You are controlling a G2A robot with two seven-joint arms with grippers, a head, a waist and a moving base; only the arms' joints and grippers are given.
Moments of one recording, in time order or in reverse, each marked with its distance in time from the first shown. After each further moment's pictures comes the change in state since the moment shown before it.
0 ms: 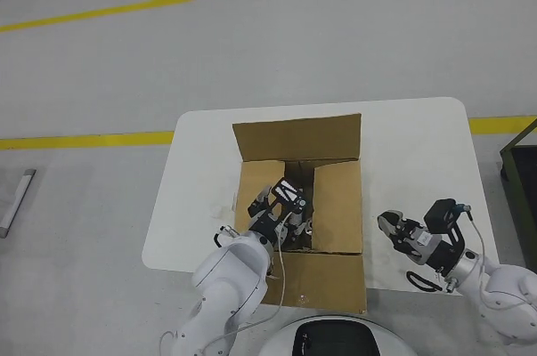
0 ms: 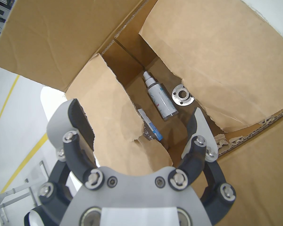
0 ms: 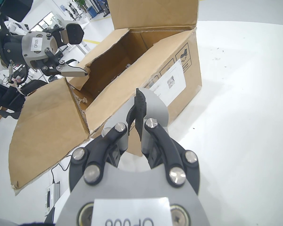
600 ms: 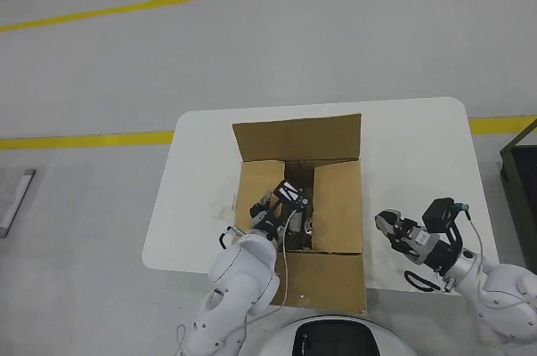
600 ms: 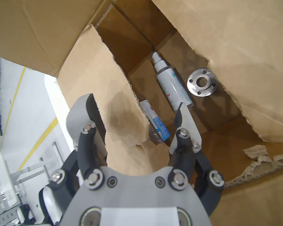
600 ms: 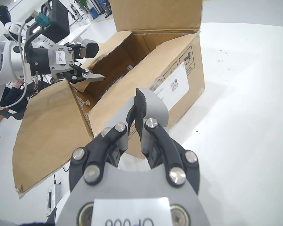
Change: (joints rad) left arm -0.033 -0.013 0.061 0.125 0.148 0.079 -0.031; right arm 0.008 -0.006 -0.012 -0.002 0.009 0.008 0.003
